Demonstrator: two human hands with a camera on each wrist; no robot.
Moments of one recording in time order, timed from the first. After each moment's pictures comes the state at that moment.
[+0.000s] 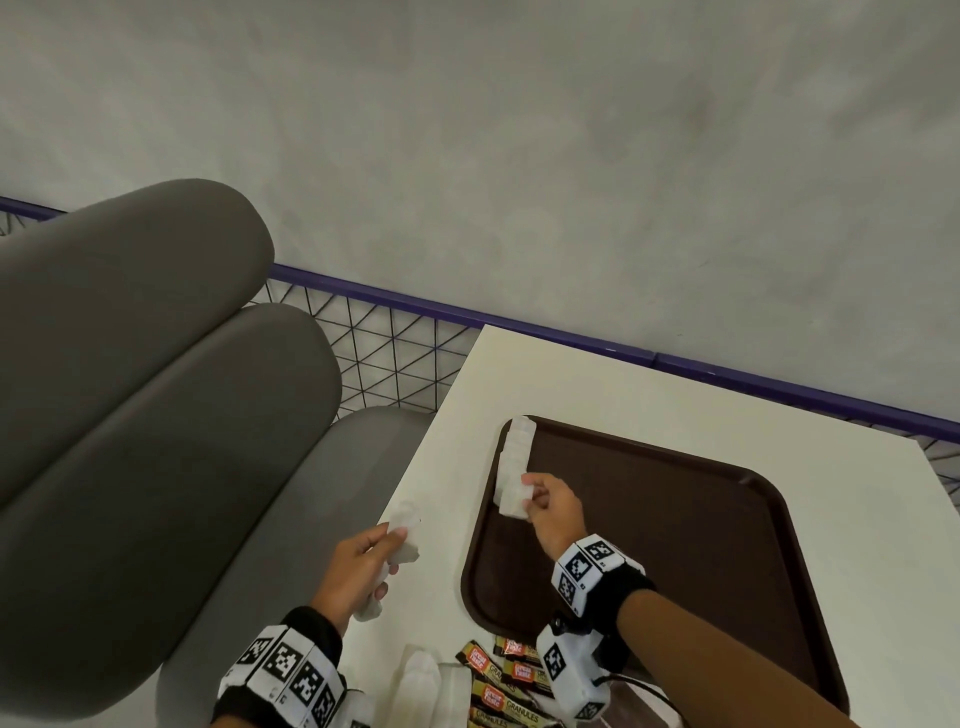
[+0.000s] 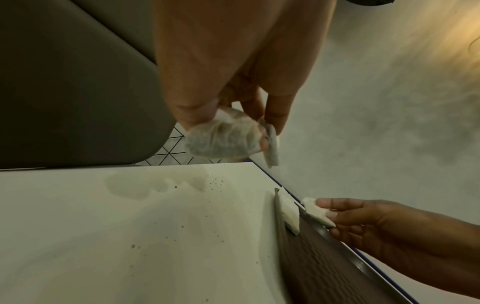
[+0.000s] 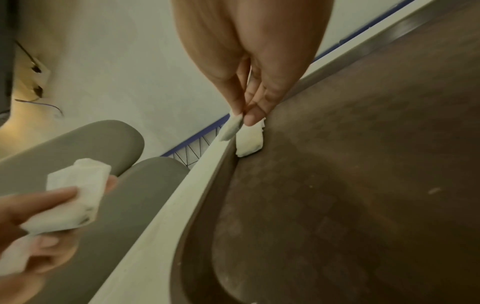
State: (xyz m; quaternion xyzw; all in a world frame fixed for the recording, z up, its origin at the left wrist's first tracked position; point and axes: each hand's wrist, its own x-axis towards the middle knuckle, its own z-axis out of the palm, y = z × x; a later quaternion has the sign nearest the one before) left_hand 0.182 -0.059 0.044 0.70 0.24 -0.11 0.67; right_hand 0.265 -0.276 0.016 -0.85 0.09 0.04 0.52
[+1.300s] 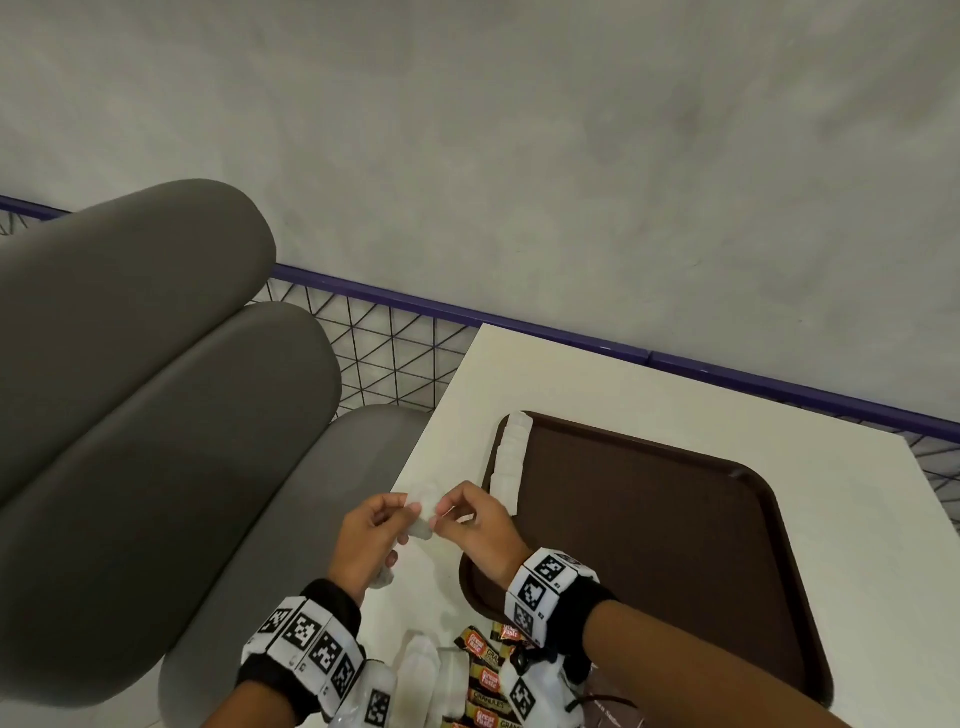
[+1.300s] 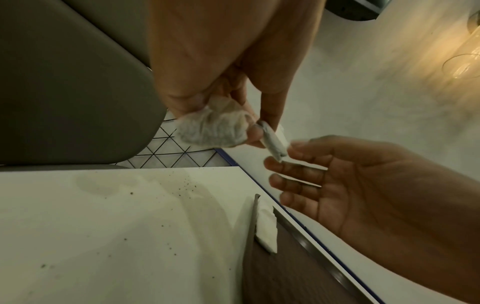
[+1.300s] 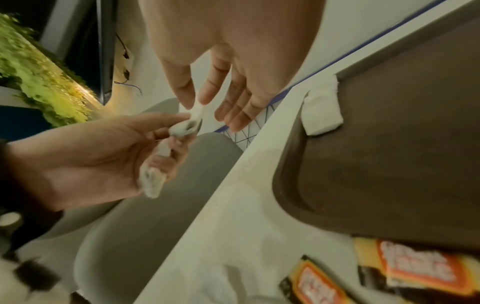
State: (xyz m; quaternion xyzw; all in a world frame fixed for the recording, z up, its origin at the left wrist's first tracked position) left_hand 0.189 -0.072 0.058 0.67 0.21 -0.03 0.71; right_hand 0.217 -0.214 0.051 -0.77 -0.08 0.14 0.62
